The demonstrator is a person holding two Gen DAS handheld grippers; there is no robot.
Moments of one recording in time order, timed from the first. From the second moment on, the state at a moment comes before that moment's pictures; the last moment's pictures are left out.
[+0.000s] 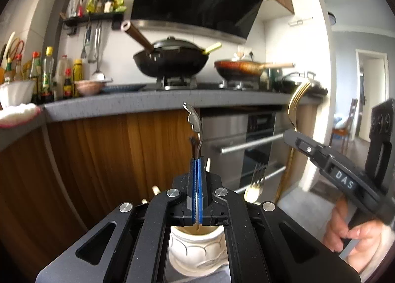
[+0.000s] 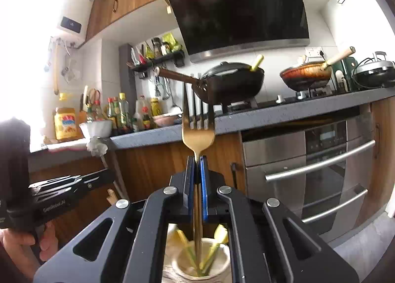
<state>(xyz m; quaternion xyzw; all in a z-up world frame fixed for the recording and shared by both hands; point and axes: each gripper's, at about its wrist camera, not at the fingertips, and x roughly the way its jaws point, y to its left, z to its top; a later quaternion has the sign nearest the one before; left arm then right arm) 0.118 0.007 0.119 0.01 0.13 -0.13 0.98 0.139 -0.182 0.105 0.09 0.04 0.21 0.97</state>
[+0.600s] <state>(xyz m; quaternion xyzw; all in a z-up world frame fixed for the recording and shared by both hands) 0.138 -0.003 0.063 0.03 0.20 -0.15 0.97 0.176 -0.187 0.053 0.09 0.18 0.21 0.96</state>
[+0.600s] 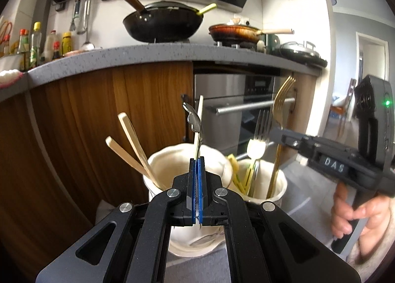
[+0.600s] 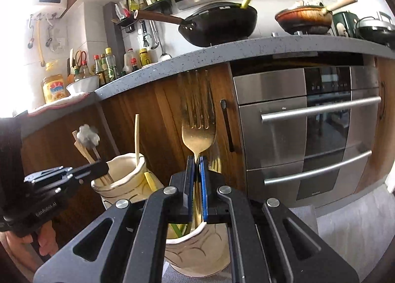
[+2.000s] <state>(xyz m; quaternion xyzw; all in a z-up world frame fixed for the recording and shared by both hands) 0.071 0.018 0.087 0.01 0.16 -0.06 0.98 0.121 -0.209 0.074 0.11 0.19 0.15 0.96</state>
